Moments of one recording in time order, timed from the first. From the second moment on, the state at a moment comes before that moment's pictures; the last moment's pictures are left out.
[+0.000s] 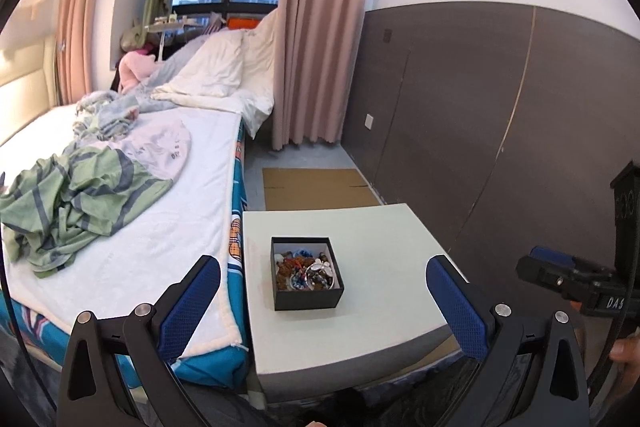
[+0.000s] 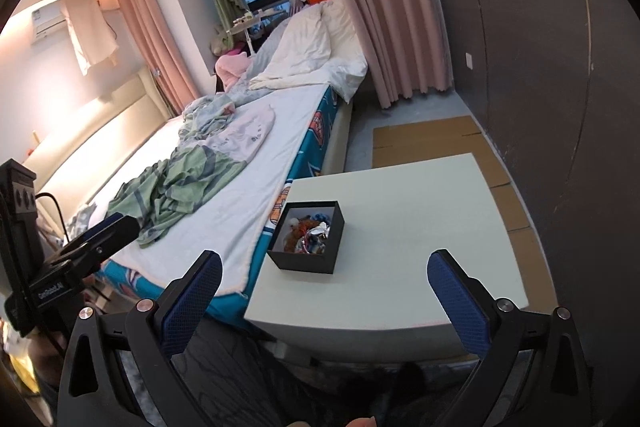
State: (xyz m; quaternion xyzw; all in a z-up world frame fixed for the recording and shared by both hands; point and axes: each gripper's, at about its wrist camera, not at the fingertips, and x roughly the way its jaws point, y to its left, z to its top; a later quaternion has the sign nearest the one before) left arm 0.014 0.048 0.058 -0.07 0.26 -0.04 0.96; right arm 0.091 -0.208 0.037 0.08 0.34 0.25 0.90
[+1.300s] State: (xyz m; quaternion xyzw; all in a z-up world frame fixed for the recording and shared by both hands) left arm -0.048 0.026 0.037 -0.04 0.23 -0.02 0.97; right arm 0.017 -0.226 0.021 0.04 0.29 0.25 0.92
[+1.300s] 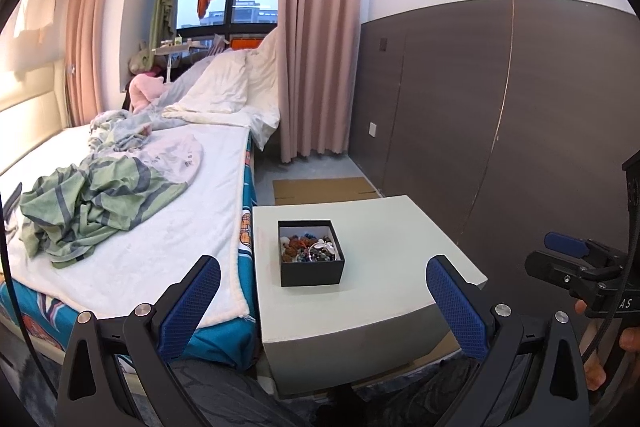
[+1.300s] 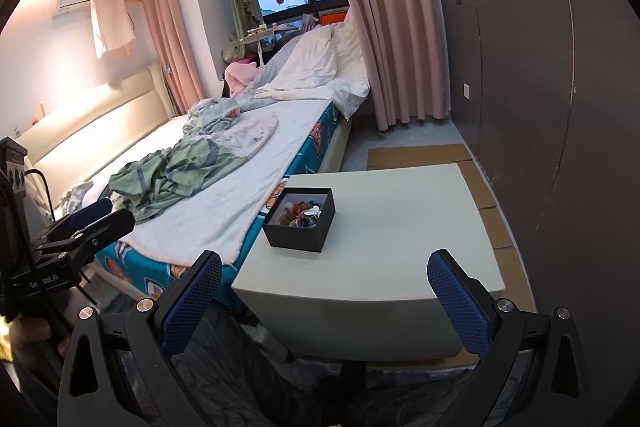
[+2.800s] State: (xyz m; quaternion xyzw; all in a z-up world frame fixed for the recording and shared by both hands) left arm -0.053 0.030 0.028 -0.05 0.24 -0.01 0.97; right arm 0.014 -0.224 0.014 0.03 0.30 0.25 0.92
